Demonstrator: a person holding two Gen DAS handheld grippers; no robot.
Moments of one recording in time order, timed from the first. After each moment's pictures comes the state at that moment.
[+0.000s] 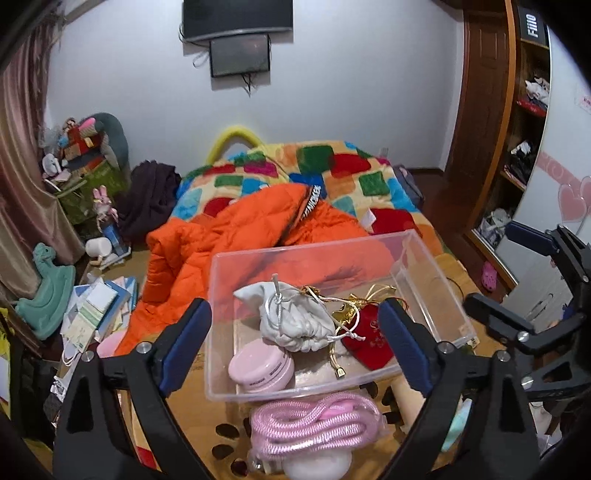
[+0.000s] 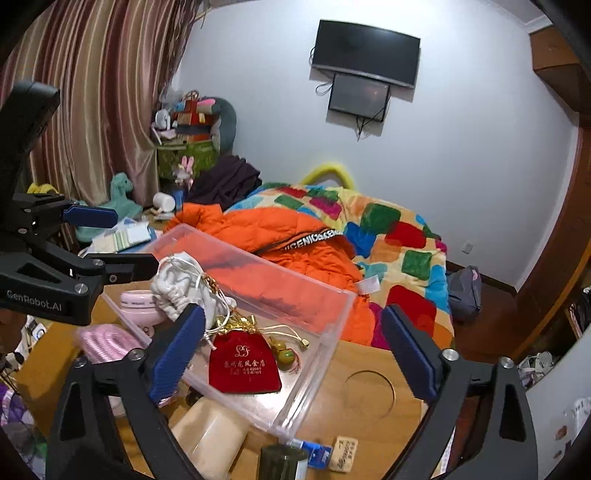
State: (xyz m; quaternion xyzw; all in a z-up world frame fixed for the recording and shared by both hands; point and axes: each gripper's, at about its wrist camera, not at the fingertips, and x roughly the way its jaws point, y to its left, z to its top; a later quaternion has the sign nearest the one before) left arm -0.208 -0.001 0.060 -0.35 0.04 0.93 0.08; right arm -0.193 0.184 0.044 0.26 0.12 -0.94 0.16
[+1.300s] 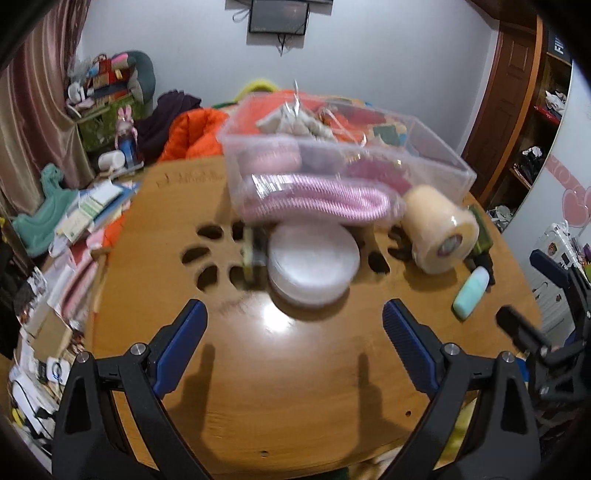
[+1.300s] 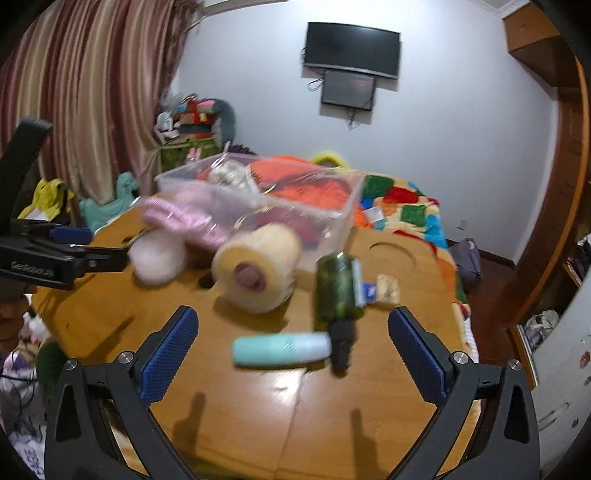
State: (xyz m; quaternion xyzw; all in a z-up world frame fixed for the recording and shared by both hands) left arm -0.081 -0.017 -0.067 -0.41 -0.04 0.91 0.05; right arm -0.052 0.205 -0.066 0.27 0.10 -0.94 0.16
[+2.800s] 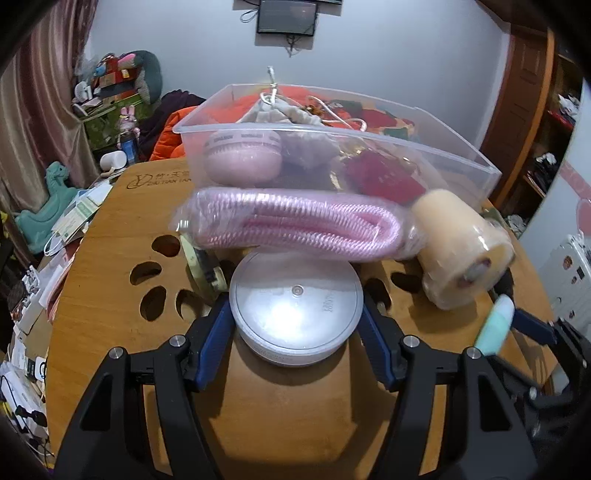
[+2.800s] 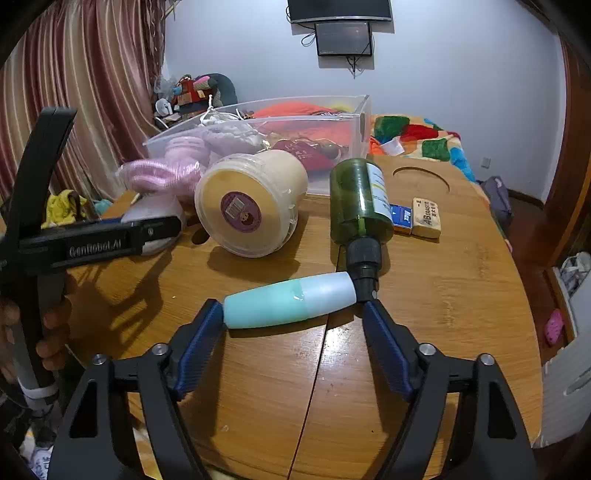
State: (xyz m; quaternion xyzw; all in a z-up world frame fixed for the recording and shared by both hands) left arm -0.114 0.014 -0.085 -0.39 -0.04 0.92 0.02; right arm -0.079 0.219 -0.105 0.35 0.01 -0.92 0.19
